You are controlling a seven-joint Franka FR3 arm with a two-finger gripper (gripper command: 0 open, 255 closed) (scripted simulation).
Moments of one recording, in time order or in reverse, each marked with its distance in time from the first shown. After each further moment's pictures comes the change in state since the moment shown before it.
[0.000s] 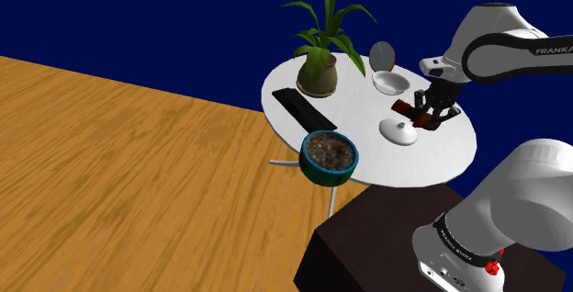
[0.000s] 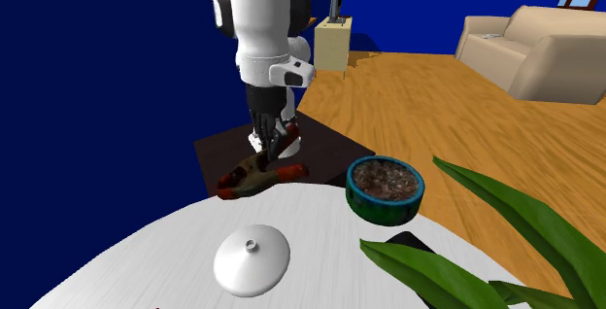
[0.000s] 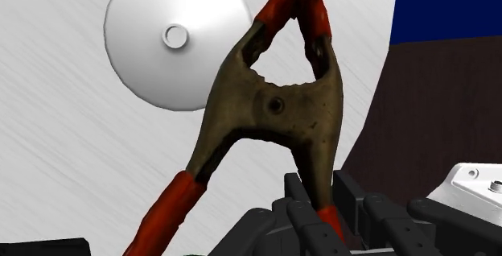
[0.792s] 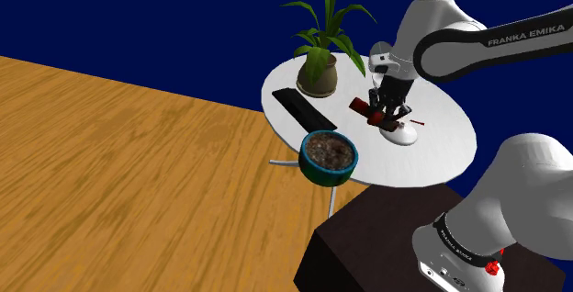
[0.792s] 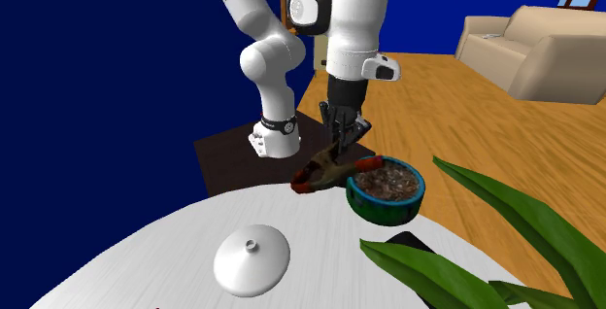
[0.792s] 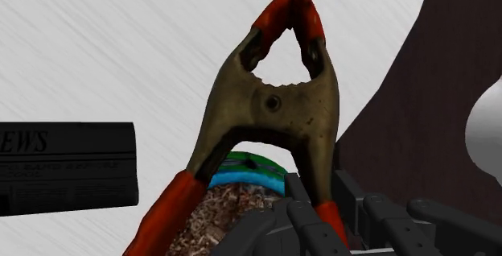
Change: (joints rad) arm 0.272 0.181 0.188 0.054 0.220 0.094 0.281
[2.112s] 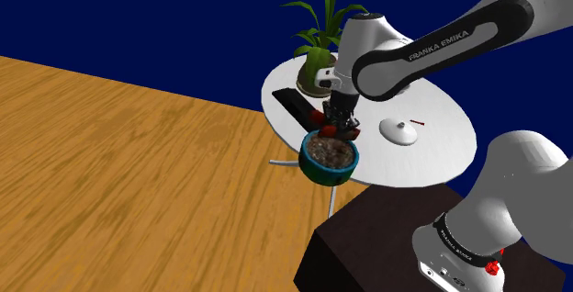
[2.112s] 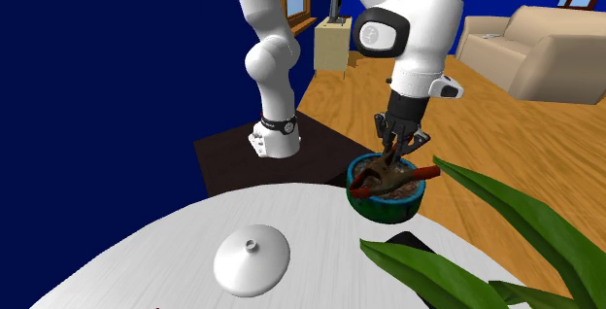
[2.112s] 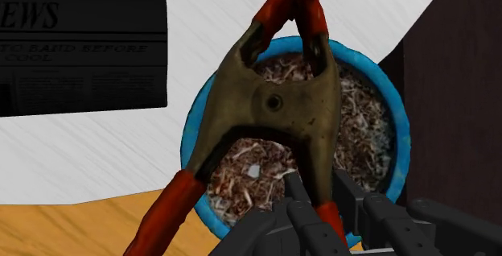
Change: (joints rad) arm 0.226 0.356 0.088 0.132 0.220 0.204 0.138
